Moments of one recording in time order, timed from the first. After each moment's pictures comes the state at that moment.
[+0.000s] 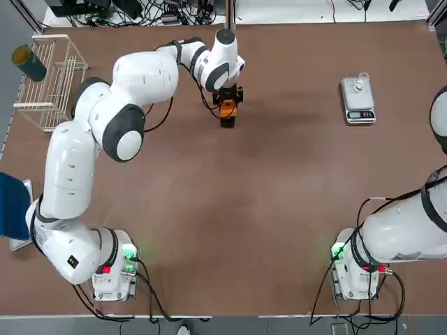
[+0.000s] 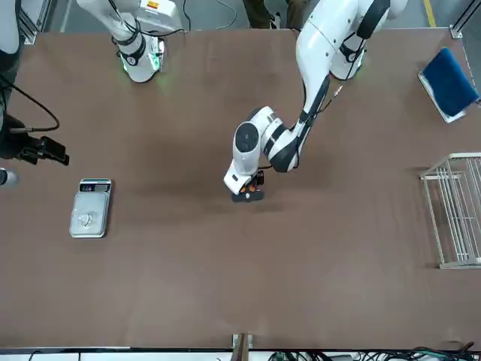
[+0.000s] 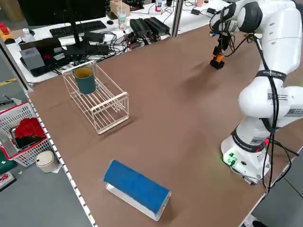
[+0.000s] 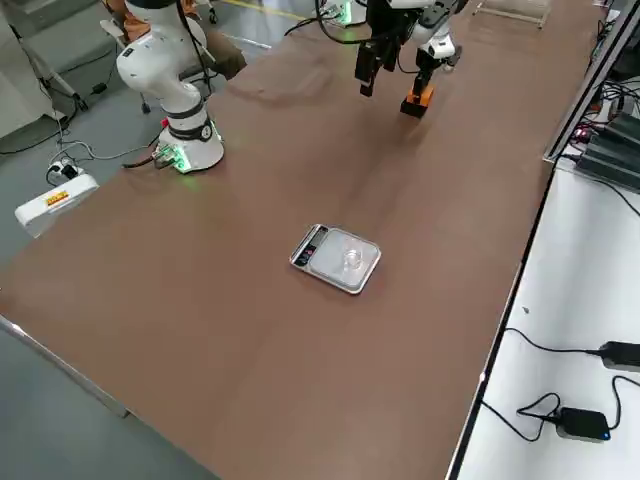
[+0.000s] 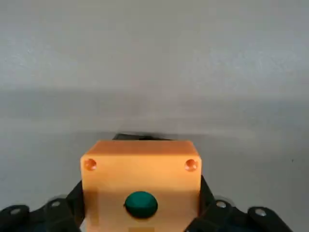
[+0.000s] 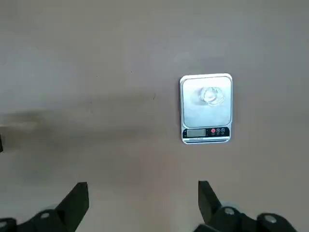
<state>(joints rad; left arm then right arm) -0.67 0.80 -0.16 -1.42 0.11 2.23 -0.90 0.00 0.18 -0.02 -1.39 0.03 1.50 0.03</state>
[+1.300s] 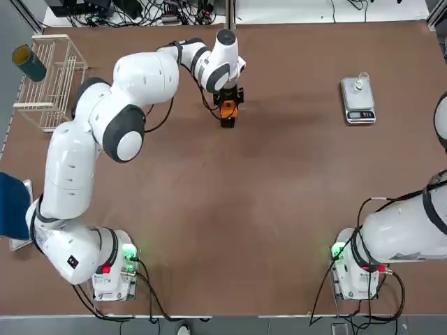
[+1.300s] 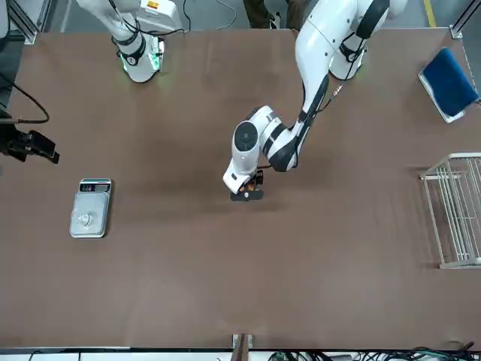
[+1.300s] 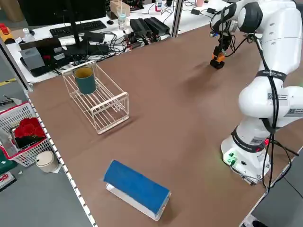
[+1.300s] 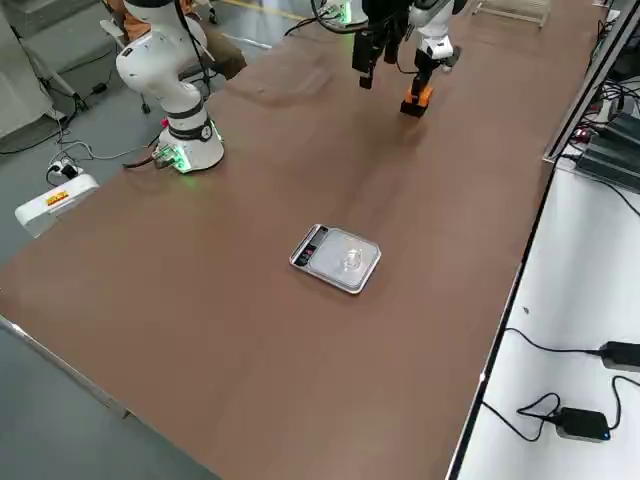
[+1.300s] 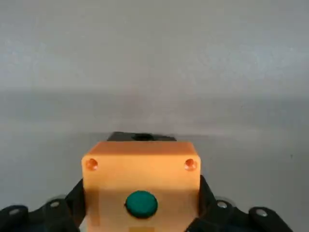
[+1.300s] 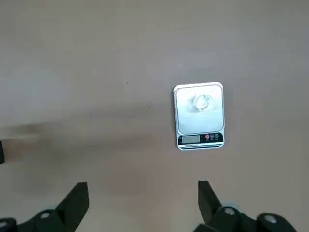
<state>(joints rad) -0.68 0.81 -0.16 -1.42 0.11 2.23 -0.89 -0.02 0.15 -0.01 -1.38 0.02 1.51 0.06</state>
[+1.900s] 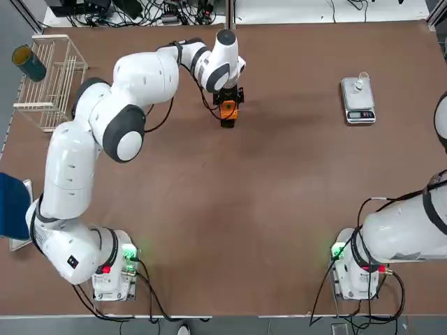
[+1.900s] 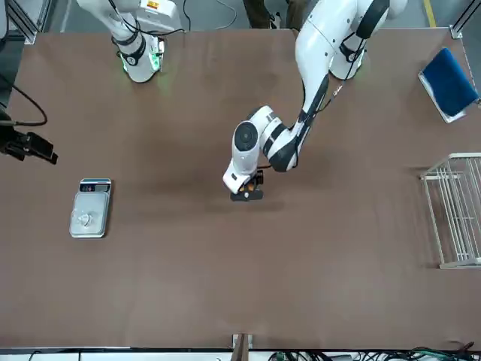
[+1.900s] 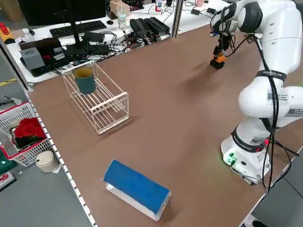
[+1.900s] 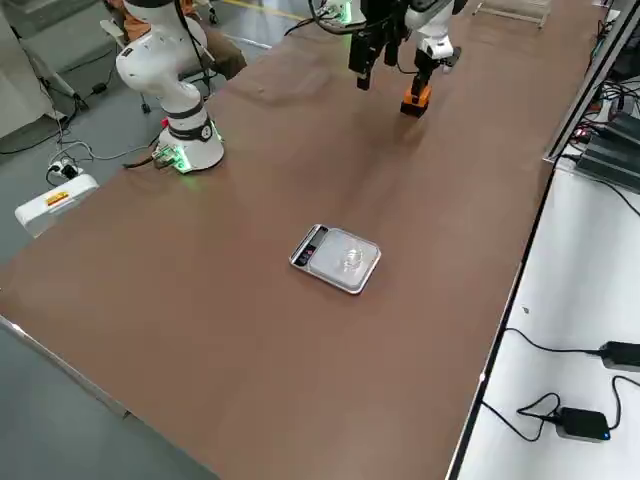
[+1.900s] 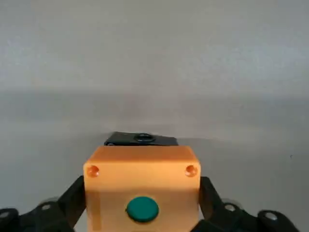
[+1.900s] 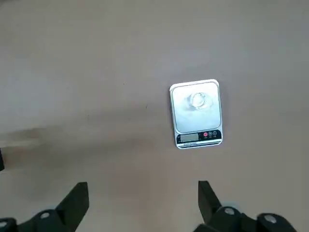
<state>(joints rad) -0.68 0.81 -0.16 -1.42 0.11 2.23 -0.89 -0.03 0.15 -0.01 -1.39 0.02 1.51 0.08</state>
